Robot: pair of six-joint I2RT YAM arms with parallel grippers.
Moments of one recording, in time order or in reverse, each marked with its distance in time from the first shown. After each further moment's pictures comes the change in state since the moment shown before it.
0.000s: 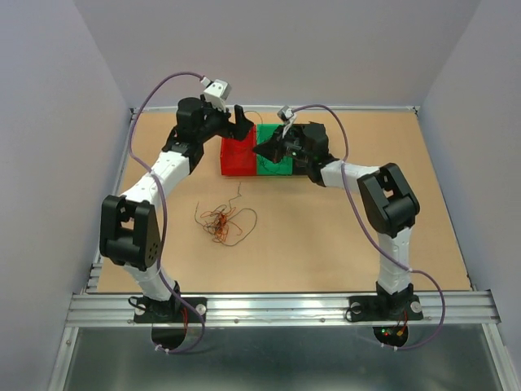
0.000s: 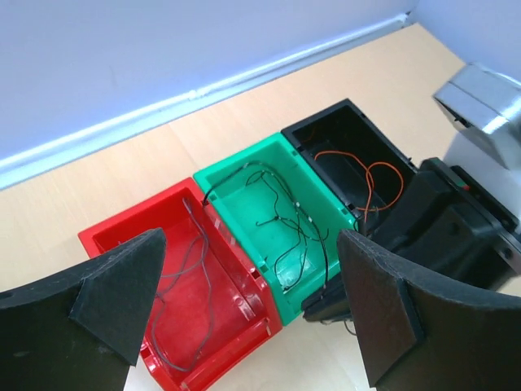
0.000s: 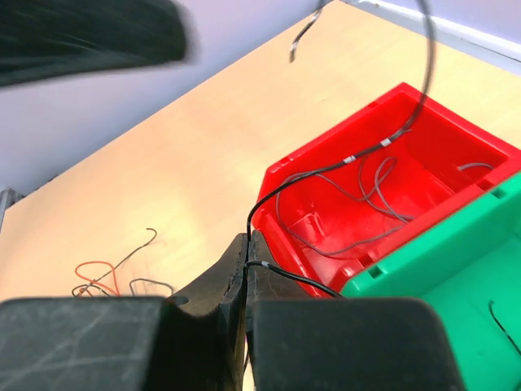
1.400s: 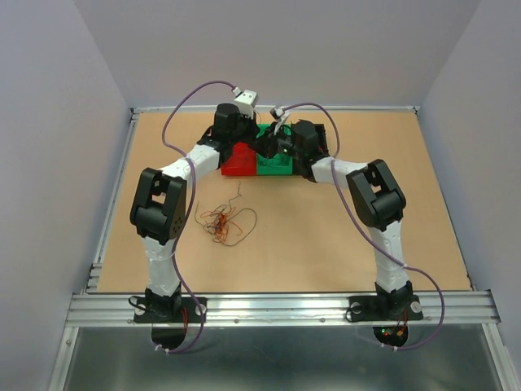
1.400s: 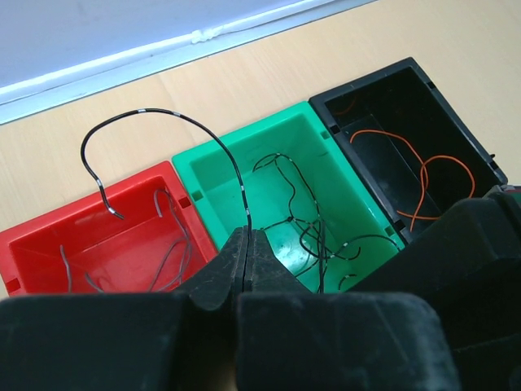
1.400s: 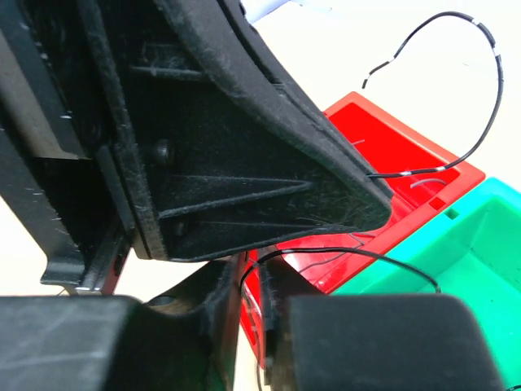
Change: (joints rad) left arm -0.135 0.265 0.142 -0.003 -0.224 -0.010; right arm 0.016 0.116 0.139 -0.047 0.099 -0.053
